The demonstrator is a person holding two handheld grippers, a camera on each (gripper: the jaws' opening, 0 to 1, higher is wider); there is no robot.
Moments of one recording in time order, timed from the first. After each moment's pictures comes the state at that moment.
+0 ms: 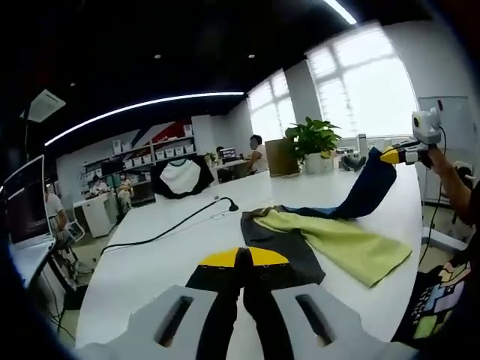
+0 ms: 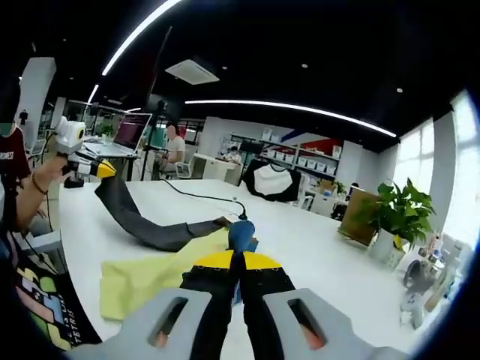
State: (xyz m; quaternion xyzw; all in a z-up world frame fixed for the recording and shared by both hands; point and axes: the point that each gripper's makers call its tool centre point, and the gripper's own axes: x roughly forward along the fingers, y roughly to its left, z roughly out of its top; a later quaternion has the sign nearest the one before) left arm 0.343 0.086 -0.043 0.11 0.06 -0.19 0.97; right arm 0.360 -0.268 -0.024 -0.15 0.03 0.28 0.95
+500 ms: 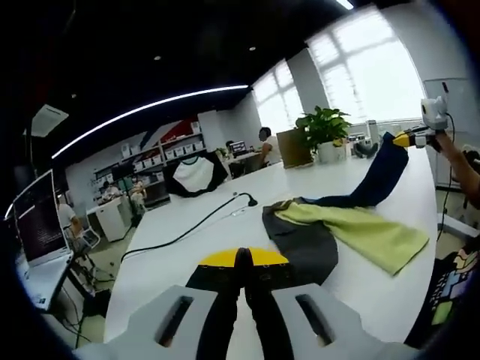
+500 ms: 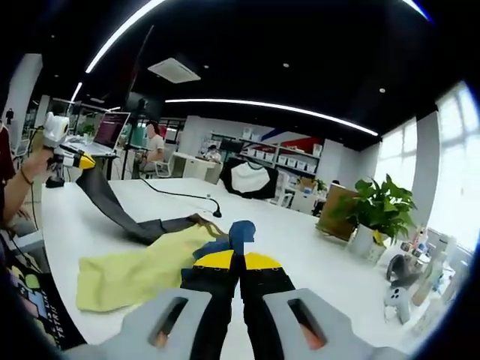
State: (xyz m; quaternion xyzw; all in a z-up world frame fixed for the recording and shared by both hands) left arm 0.357 0.122 -0.036 0.14 0.07 -0.15 0.98; right arm 0.378 -0.311 -0.025 -0.14 0.03 0.22 0.96
